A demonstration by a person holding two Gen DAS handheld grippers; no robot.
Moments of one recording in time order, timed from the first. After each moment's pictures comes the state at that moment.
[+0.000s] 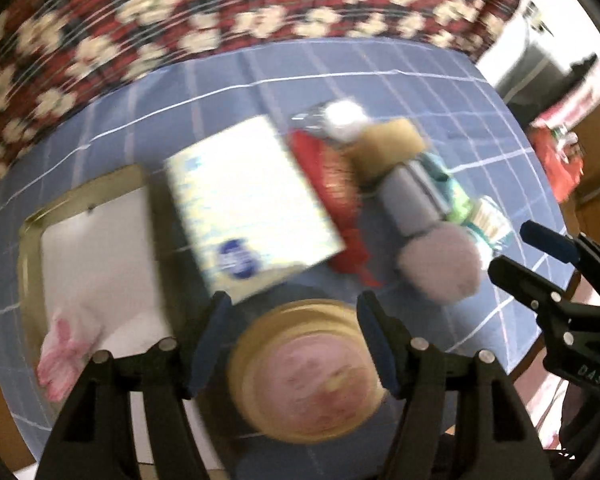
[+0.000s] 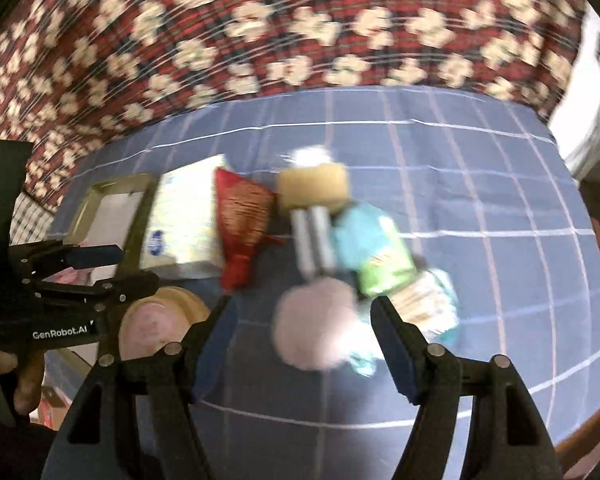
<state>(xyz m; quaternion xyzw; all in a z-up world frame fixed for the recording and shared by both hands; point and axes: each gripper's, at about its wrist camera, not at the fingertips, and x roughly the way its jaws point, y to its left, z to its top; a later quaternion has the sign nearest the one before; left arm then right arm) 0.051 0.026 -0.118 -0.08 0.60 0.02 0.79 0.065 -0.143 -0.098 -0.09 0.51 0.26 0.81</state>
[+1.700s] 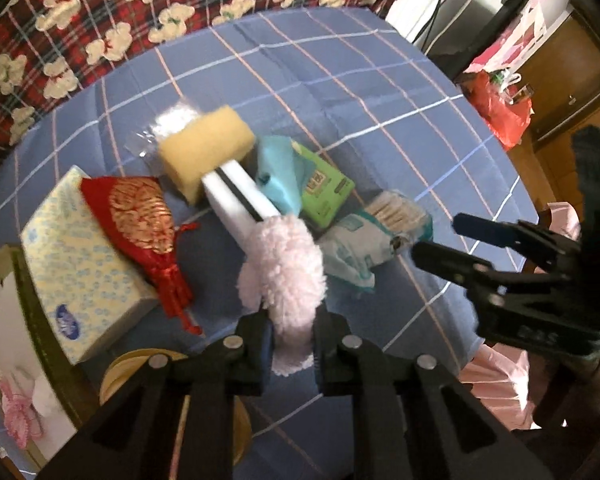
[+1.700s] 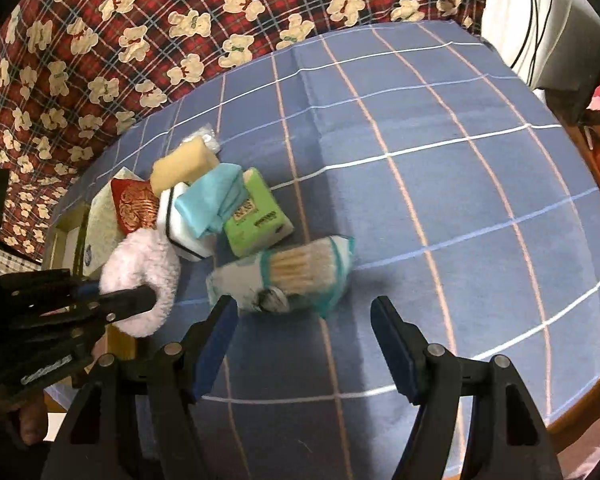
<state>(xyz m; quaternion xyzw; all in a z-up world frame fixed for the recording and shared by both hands) 0.083 -0.077 -0.124 -0.04 0.61 -0.09 0.79 0.092 -0.258 -0.138 0.01 0.56 0.19 0.81</state>
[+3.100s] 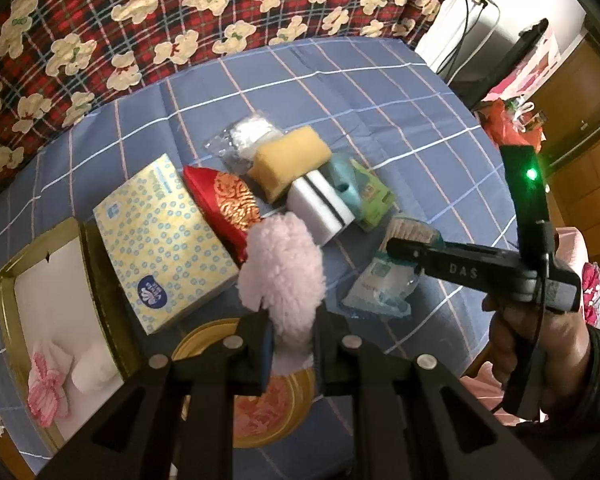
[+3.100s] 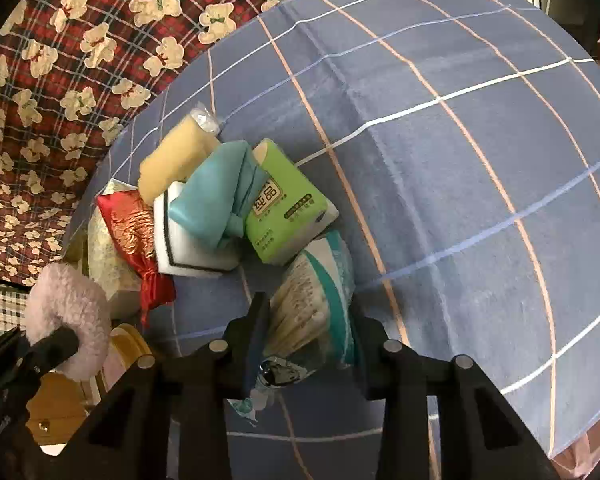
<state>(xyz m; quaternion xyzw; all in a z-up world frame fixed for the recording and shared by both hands) 0.062 -0.025 -0.095 -0.06 0.59 -0.05 0.80 0.117 -0.219 -0.181 0.10 0.62 0.18 0.76</state>
